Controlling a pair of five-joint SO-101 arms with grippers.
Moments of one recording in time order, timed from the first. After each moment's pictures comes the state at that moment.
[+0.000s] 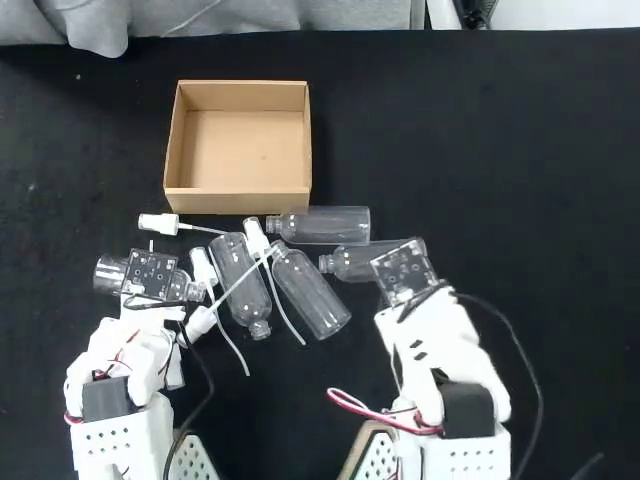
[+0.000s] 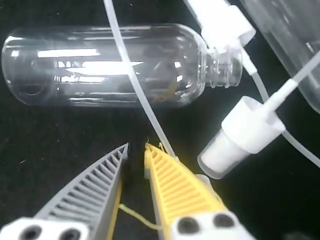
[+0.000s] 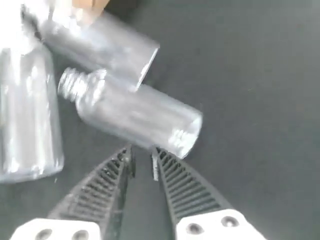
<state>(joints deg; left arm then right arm) -15.6 -104.4 95.3 72.6 -25.3 -2.7 -103.2 82.4 69.0 27.8</state>
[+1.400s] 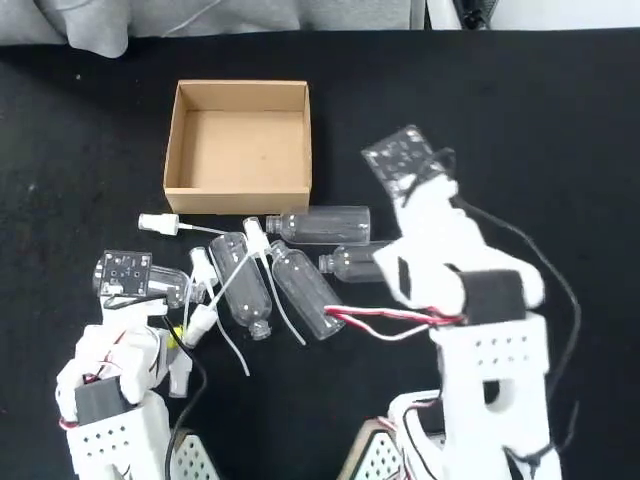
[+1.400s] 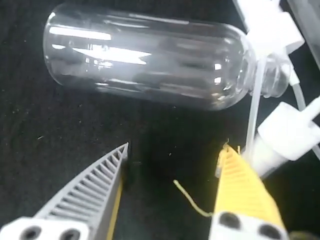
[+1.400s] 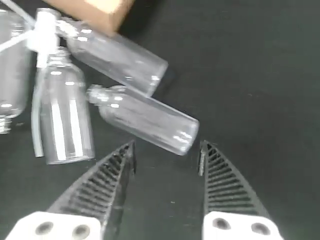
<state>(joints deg) -22.1 -104.4 95.3 72.1 -22.6 -9.5 -47.4 31.9 82.9 21.6</state>
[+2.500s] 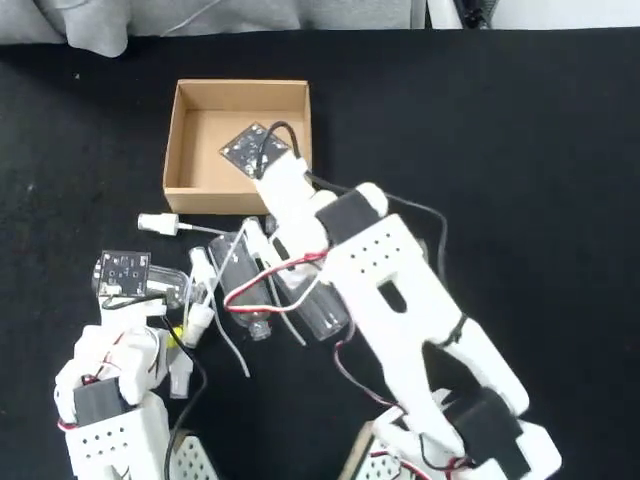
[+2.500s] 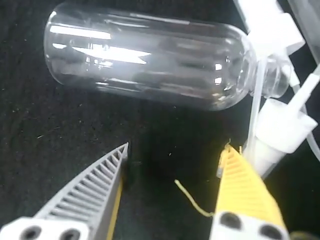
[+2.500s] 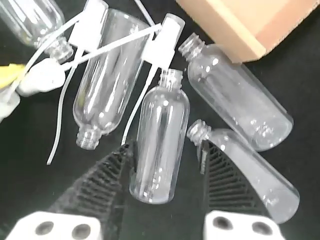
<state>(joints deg) -22.1 -104.4 95.3 72.1 -22.2 -33.1 -15.7 18.6 77.8 11.7</state>
